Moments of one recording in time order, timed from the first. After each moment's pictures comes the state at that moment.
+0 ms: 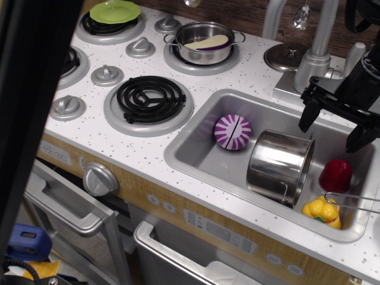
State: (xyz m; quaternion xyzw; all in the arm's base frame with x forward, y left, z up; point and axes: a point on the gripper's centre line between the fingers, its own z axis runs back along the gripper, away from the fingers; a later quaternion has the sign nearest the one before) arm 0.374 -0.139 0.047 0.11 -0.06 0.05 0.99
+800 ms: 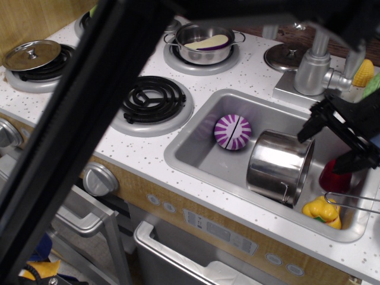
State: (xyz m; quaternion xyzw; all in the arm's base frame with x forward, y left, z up) arm 0.367 -0.142 0.025 0.25 -0.04 -0.01 0.97
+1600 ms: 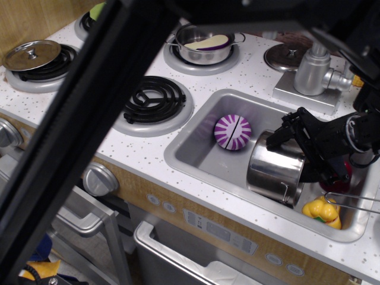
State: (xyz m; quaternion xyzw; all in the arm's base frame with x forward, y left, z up) arm 0.355 -0.104 -0.003 0.33 -0.05 -0.09 0.94
